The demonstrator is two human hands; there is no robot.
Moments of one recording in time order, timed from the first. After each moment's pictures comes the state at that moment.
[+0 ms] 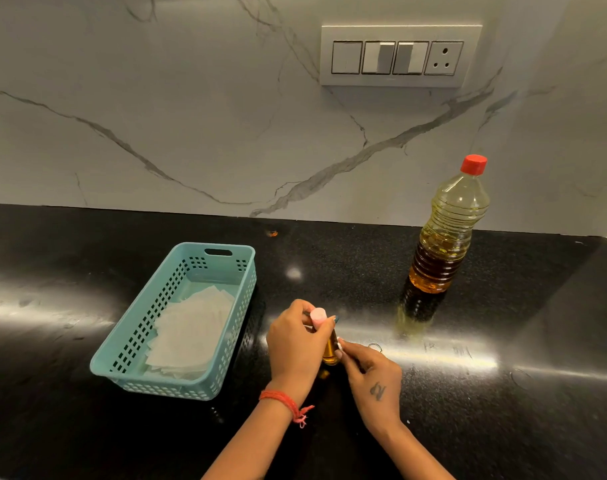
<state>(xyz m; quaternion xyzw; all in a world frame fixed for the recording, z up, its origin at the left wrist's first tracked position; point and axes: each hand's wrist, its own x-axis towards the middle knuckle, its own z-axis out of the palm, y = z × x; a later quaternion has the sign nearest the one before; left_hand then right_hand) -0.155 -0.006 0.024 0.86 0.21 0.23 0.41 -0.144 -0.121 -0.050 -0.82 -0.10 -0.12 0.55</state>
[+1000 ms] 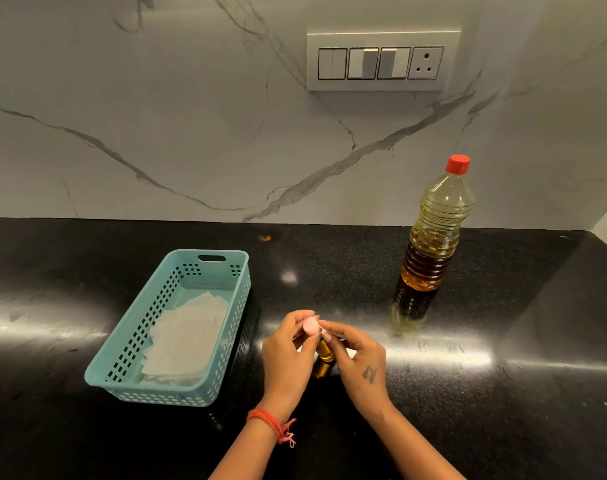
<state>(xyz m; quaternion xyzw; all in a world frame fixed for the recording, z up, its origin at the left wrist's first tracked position) -0.170 0.001 0.009 0.81 0.13 0.20 0.54 -0.137 -0.110 -0.022 -0.78 -0.15 -0.08 0.61</state>
